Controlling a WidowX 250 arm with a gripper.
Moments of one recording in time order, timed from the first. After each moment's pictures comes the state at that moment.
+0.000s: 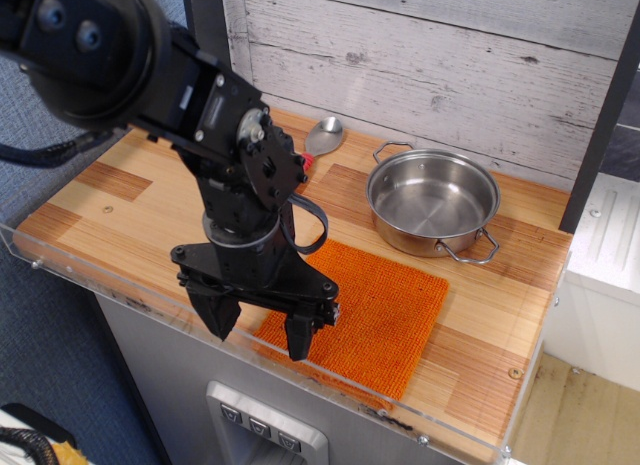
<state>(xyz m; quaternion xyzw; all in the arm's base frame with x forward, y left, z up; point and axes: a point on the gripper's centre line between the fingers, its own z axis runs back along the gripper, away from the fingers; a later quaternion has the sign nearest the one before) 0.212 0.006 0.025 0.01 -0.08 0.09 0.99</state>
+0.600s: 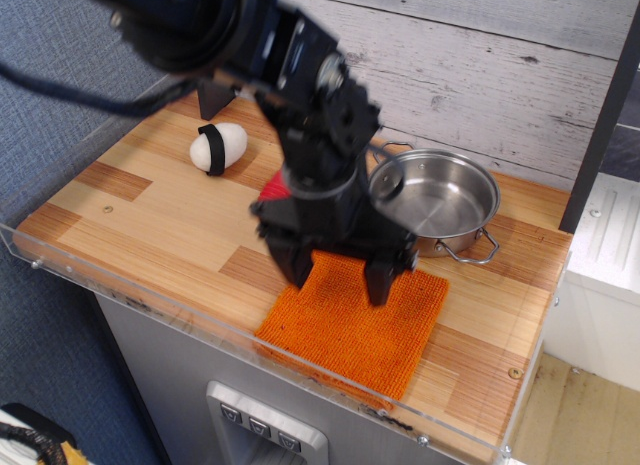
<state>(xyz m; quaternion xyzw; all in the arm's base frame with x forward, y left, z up) 0.264 -0.029 0.047 -0.03 -0.12 0.06 0.99</state>
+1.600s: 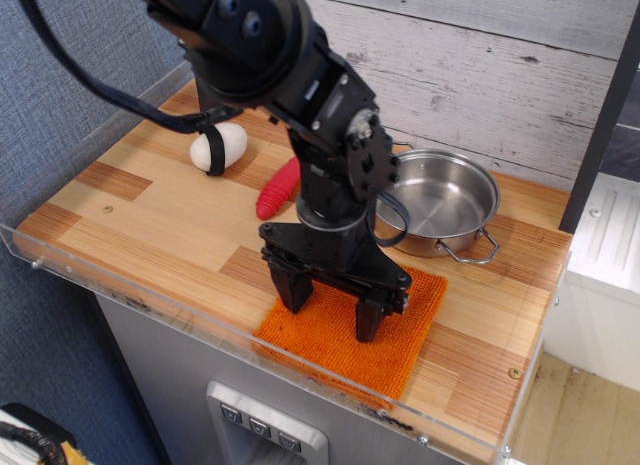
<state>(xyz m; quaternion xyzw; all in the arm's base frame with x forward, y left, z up) 0.253 -0.019 0.010 0.03 -0.07 0.02 1.00</state>
